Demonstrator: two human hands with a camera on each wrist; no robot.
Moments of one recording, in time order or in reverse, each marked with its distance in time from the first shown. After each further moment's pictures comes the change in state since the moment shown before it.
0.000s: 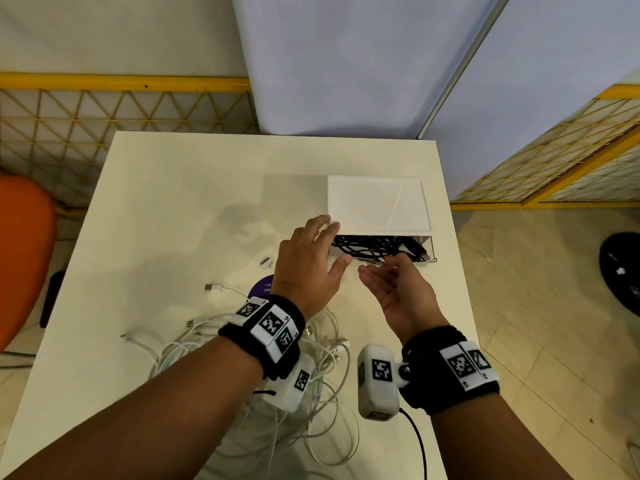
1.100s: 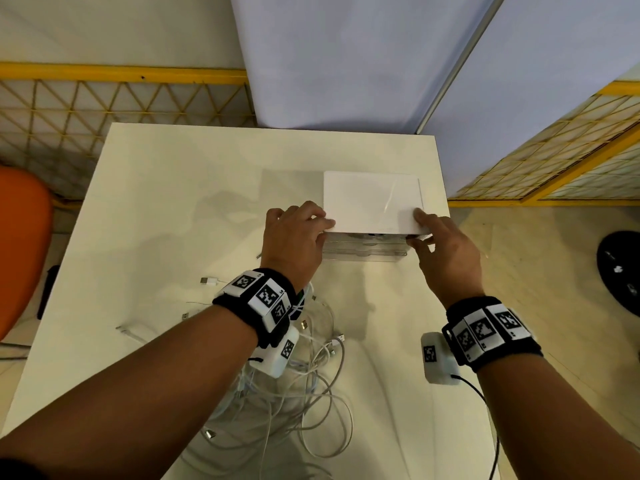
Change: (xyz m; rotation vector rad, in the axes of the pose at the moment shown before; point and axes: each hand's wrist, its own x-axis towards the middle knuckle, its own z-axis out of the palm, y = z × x) left_hand 0.022 -0.014 -0.004 0.146 0.179 0.137; right_hand 0.054 -0.060 -0.052 -1.500 0.053 -1.182
